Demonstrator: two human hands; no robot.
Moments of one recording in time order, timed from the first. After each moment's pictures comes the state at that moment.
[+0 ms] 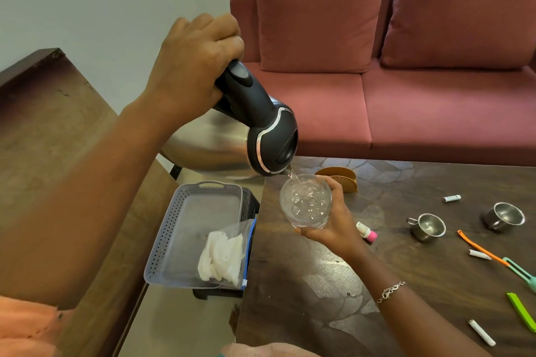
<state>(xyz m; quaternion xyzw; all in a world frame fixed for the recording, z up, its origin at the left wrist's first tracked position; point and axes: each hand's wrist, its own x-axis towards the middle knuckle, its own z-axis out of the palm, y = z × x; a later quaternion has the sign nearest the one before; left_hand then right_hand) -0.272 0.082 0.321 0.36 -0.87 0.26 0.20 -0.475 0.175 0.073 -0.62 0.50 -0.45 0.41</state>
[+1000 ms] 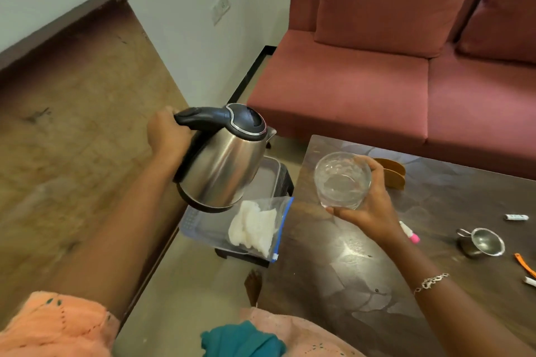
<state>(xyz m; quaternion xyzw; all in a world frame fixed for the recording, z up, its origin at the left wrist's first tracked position) -0.120 0.087 0.176 0.84 -0.43 -0.07 0.31 -0.448 0.148 0.074 -0.67 0.49 -0.41 0.39</state>
